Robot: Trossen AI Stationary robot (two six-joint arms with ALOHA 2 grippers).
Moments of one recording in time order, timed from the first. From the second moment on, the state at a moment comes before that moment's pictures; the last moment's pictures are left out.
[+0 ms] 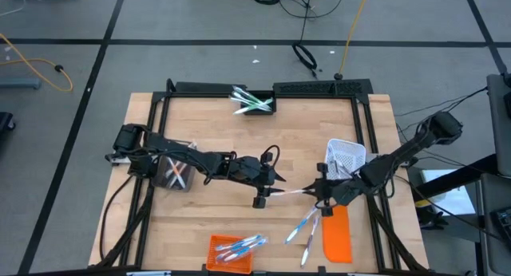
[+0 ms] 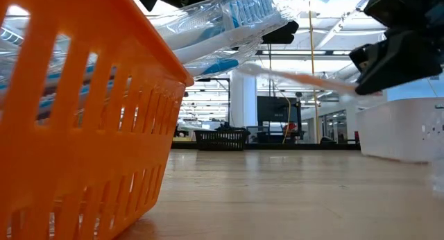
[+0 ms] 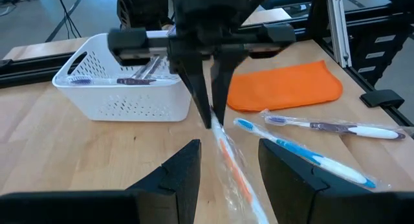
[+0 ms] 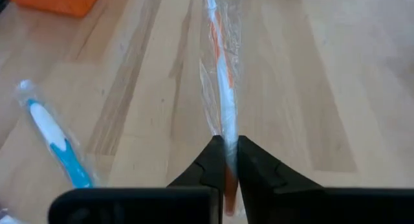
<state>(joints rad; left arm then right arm) -0.16 1.83 1.23 0.19 -0.01 0.07 0.56 1.14 0.45 -0.02 0.45 0.26</state>
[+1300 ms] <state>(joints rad) -0.13 1.83 1.23 0.10 -0.08 0.06 0.48 0.99 0.47 0.00 0.49 0.12</state>
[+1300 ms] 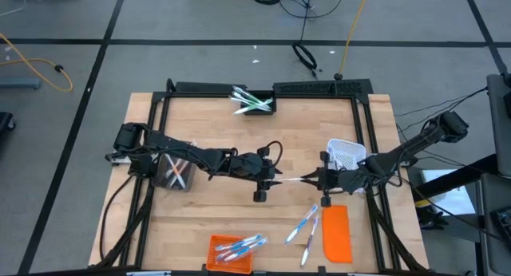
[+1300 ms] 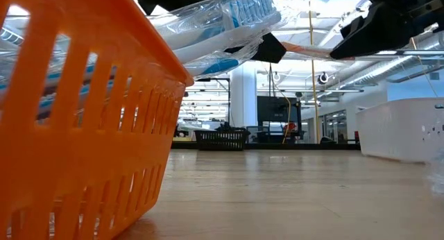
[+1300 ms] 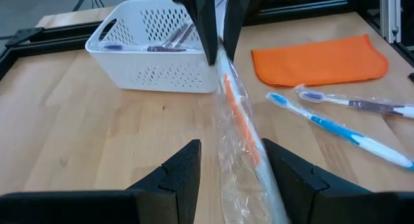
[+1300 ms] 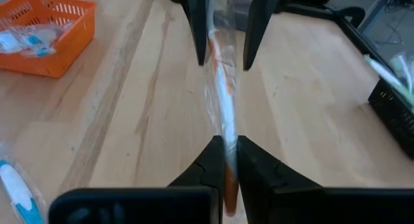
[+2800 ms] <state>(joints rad) -0.13 1.83 1.23 -0.21 -0.26 -0.06 0.48 0.99 0.49 -0.01 0.49 0.13</state>
